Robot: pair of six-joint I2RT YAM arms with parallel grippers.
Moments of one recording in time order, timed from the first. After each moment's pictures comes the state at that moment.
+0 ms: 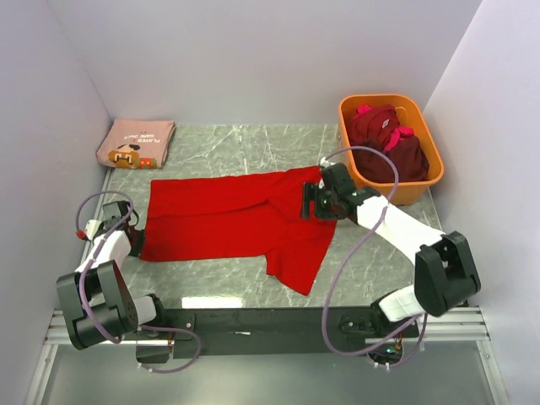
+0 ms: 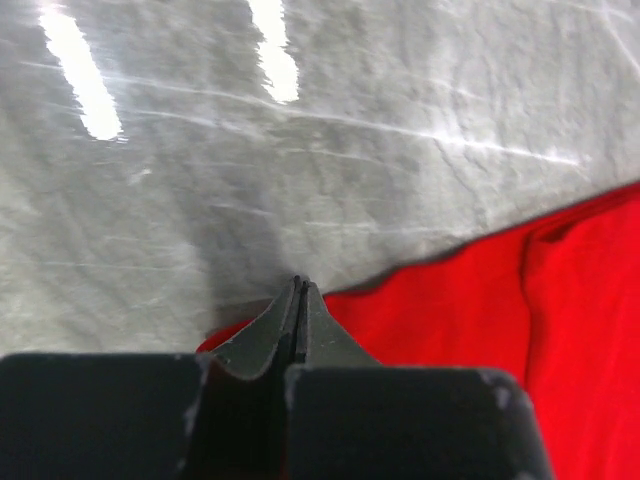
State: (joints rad) left arm 0.35 1.24 0.54 -0.39 -0.26 -1.04; right arm 0.45 1.44 0.97 -0.45 -0.03 0.42
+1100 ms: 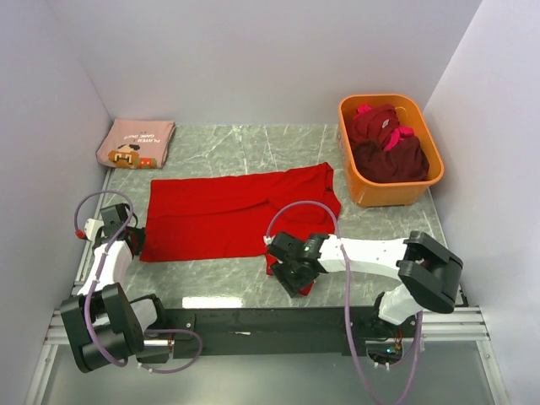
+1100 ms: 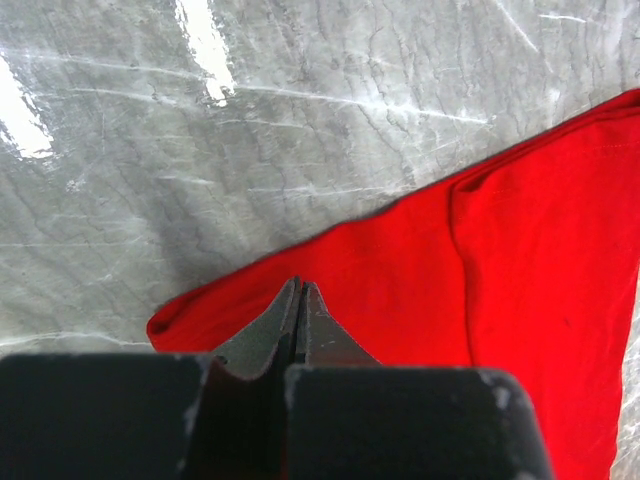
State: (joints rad) left arm 0.35 1.09 0.49 -0.35 -0.18 -1.04; right arm 1.09 1.49 0.84 -0.67 0.01 0.41
